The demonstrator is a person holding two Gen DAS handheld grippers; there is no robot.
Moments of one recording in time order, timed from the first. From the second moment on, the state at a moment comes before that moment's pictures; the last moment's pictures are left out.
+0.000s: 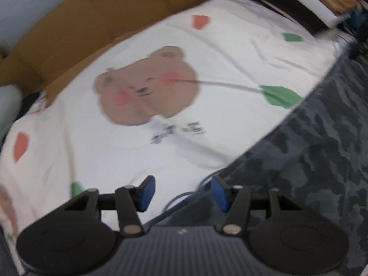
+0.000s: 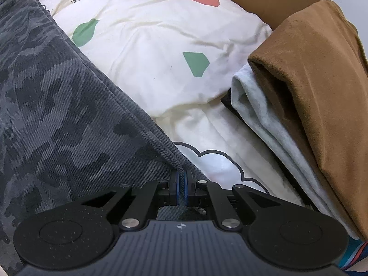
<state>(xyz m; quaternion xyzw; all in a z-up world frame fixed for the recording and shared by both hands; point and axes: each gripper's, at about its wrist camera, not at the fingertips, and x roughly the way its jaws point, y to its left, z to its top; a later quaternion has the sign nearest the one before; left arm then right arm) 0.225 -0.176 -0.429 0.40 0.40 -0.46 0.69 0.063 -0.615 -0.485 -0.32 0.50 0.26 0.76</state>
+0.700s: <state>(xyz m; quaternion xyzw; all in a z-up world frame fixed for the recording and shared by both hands) 0.199 -0.202 -0.462 0.47 0.38 -0.52 0.60 0.061 -0.610 -0.482 -0.32 0.49 0.25 0.77</state>
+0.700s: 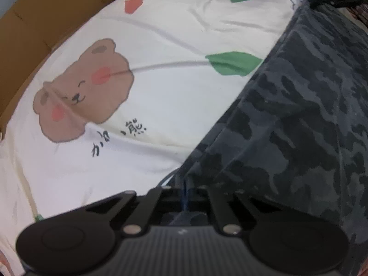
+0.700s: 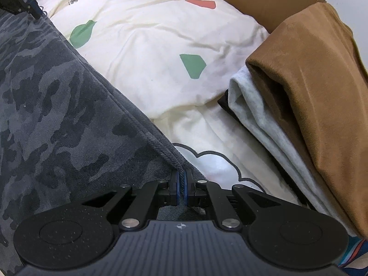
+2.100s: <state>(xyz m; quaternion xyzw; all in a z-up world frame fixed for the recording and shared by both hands) 0.200 -0.188 -0.468 0.46 0.40 -0.51 0.61 0.070 -0.599 -0.483 -0.33 0.49 0.23 0.77</state>
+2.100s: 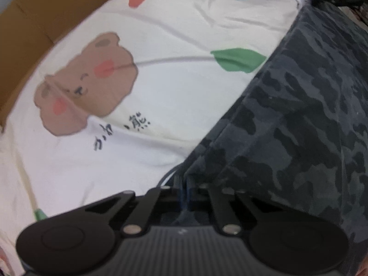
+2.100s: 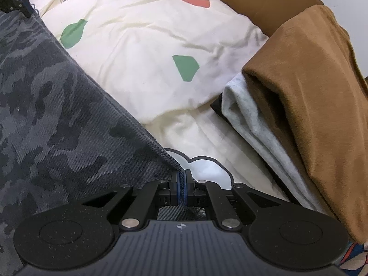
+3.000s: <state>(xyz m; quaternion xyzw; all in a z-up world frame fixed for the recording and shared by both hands) 0.203 -0.213 -0.462 0.44 0.39 -0.46 0.66 0.100 -0.622 -0.490 -0.24 0.51 0.19 0.80</state>
